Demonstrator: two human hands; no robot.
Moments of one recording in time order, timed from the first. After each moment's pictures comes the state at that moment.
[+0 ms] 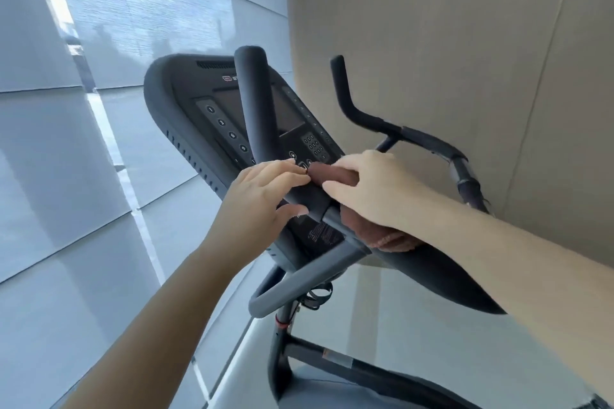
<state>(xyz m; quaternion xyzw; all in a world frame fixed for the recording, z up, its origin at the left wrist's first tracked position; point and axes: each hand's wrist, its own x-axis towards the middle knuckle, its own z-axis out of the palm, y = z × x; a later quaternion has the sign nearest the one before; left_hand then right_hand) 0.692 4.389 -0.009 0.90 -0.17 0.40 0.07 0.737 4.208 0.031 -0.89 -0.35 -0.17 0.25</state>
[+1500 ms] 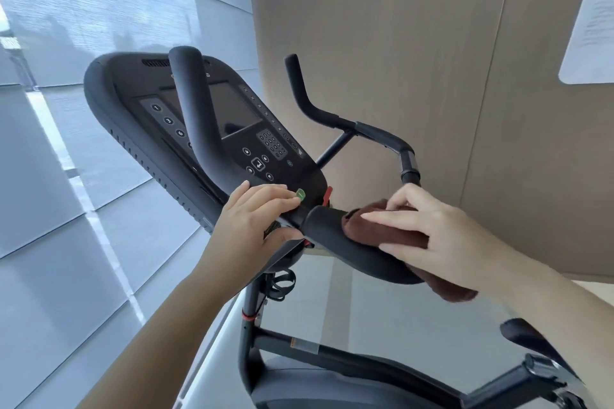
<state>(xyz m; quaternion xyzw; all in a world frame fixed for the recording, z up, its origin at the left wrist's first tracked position) 0.685 4.327 -0.041 0.88 -0.21 0.40 0.11 0.718 4.064 -0.031 -0.86 -0.42 -0.17 0.25</state>
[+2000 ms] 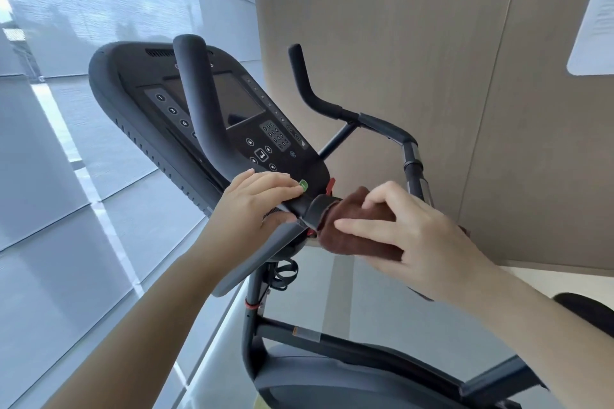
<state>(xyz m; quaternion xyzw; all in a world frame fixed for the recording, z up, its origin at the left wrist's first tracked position) 0.683 4.333 -0.030 0.90 -0.24 0.36 0.09 0.690 4.089 -0.036 -0.82 -0.45 -0.30 0.18</state>
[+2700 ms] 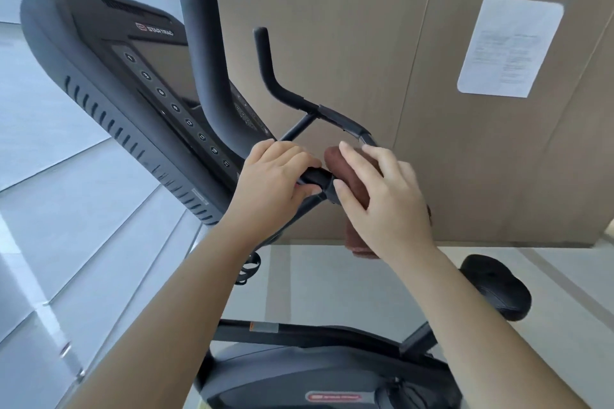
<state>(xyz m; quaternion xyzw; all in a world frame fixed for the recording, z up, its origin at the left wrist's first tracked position) 0.703 4.345 -0.042 0.83 -0.31 0.44 0.14 0.669 4.180 -0.050 -0.88 -0.13 -0.43 0.15</state>
